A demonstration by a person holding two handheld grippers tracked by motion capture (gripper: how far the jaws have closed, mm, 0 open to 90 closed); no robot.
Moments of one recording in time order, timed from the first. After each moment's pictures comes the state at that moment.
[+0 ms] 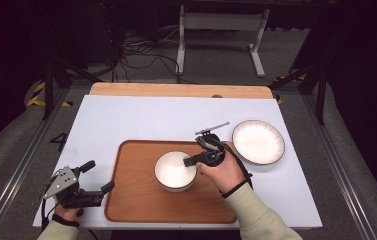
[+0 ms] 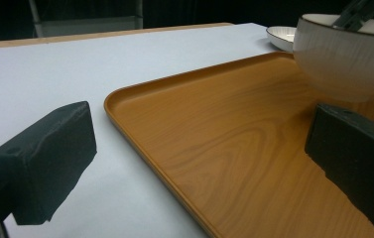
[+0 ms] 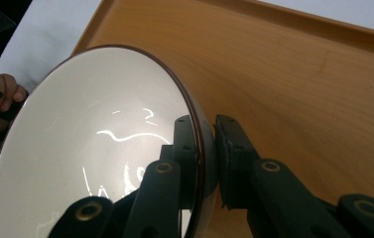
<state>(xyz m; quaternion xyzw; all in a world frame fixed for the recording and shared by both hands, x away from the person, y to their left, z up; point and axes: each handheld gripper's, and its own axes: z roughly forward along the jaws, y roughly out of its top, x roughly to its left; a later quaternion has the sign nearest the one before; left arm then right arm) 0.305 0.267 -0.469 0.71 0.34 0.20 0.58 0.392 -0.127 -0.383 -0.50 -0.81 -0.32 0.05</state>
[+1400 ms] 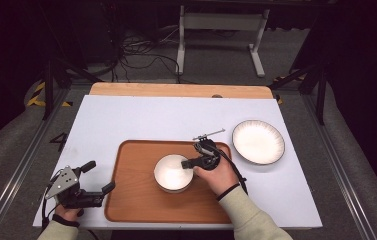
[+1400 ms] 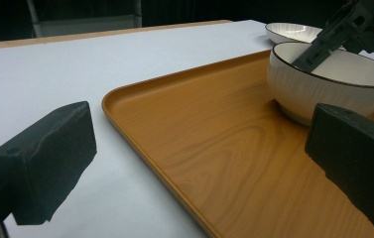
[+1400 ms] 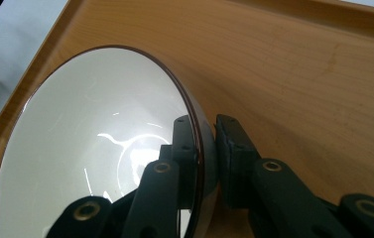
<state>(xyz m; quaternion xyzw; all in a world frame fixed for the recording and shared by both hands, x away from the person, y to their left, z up) 0.305 0.265 -0.469 0.72 0.34 0.20 0.57 0.401 -0.125 -0.422 -0.49 -0.80 -0.34 0.04</state>
